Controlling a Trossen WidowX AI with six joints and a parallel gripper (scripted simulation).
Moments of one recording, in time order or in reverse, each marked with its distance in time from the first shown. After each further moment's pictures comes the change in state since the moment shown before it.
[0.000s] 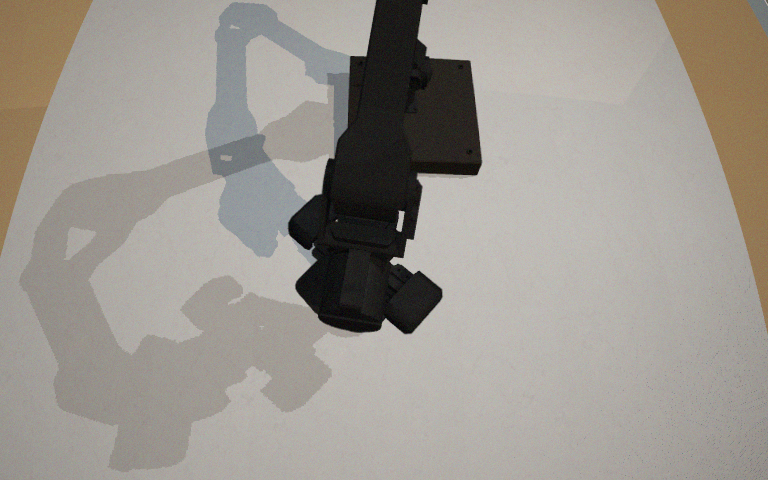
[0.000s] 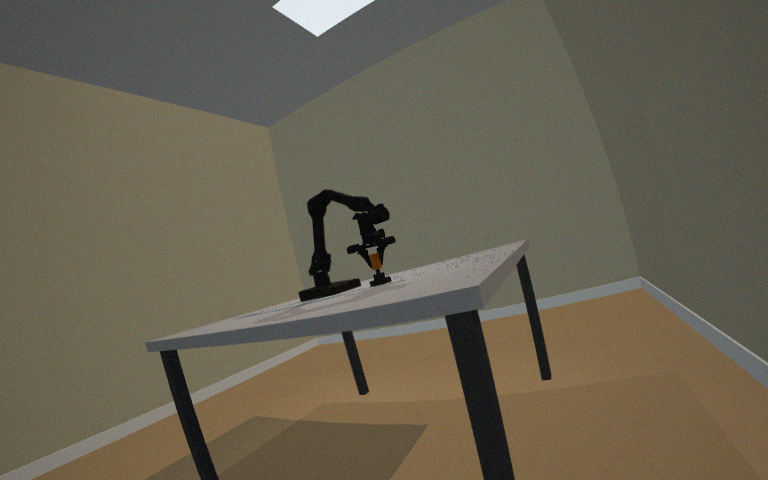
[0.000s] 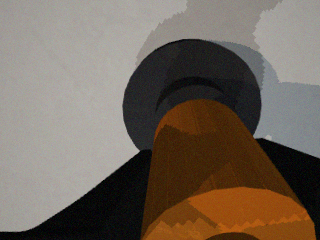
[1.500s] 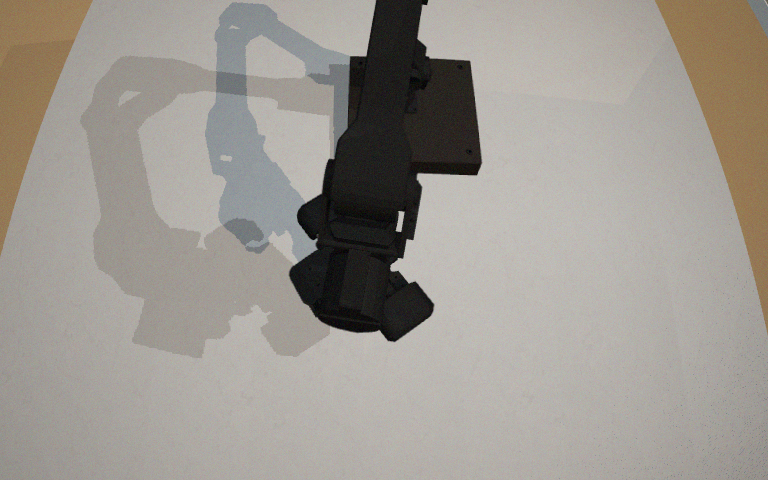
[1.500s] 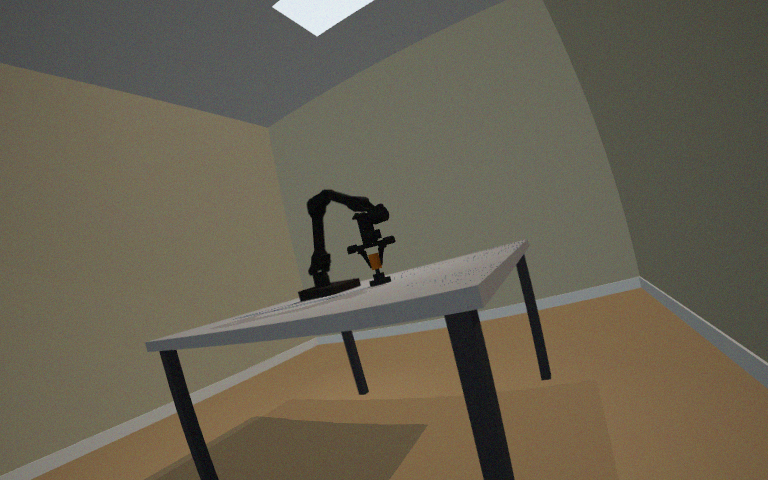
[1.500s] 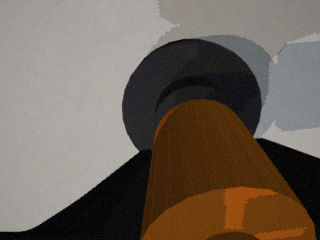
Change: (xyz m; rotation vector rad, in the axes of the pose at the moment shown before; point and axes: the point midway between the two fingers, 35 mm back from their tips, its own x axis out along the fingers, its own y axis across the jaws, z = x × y) arm 0.001 0.000 0.000 0.210 0.000 0.000
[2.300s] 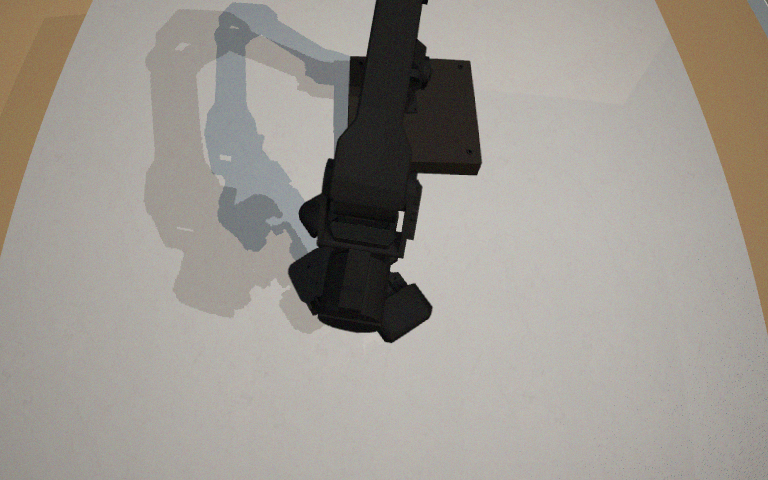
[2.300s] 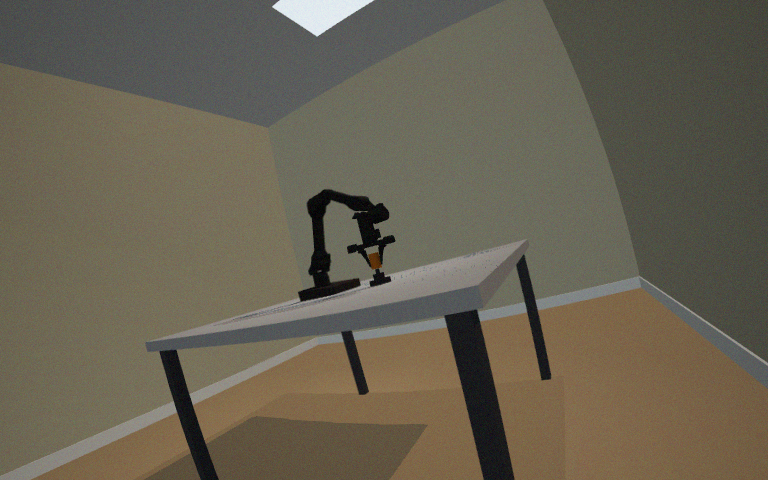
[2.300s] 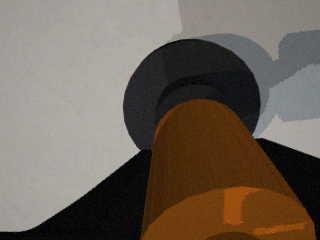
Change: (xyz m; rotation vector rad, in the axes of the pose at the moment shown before) arm -0.002 0.000 0.000 0.039 0.002 -0.002
